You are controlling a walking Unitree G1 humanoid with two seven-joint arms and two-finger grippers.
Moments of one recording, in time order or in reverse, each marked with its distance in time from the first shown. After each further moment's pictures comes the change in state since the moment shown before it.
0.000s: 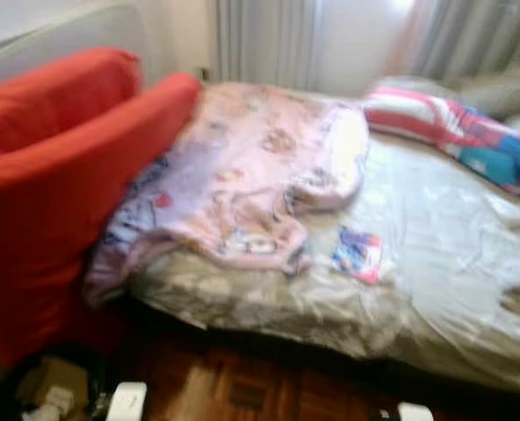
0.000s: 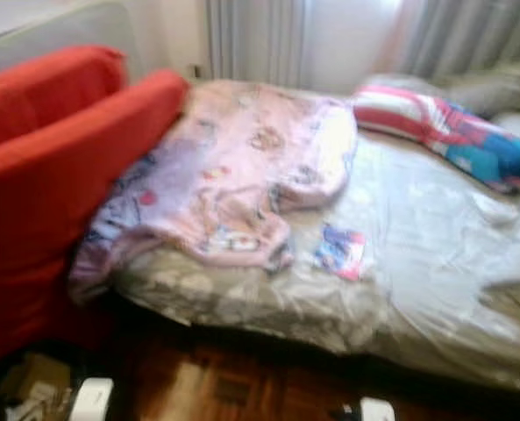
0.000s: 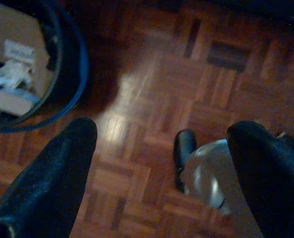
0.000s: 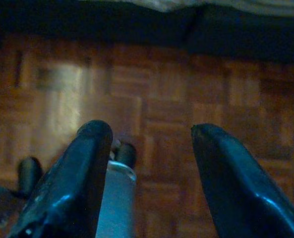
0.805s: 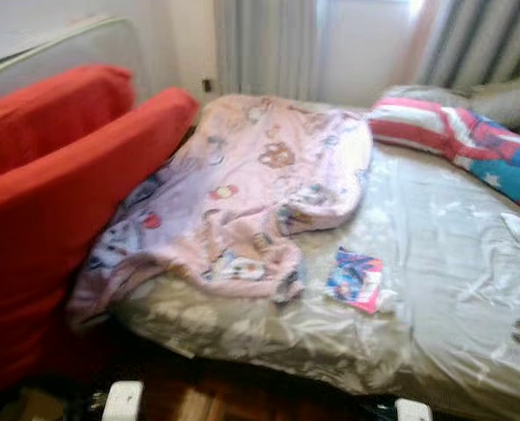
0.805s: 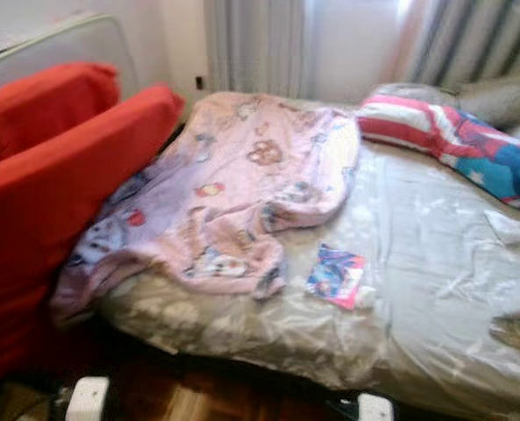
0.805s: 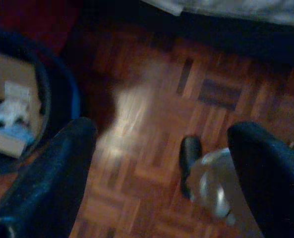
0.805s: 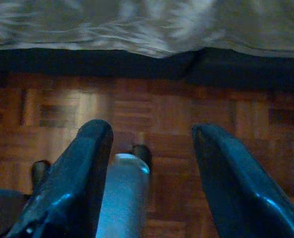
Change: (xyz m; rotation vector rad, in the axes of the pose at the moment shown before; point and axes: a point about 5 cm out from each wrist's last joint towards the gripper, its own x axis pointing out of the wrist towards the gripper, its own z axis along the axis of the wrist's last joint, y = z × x) left arm 0.004 -0.009 0.015 -0.009 -0.042 -0.020; right arm -0.002 -0.006 -0.004 0.042 0.010 -0.032
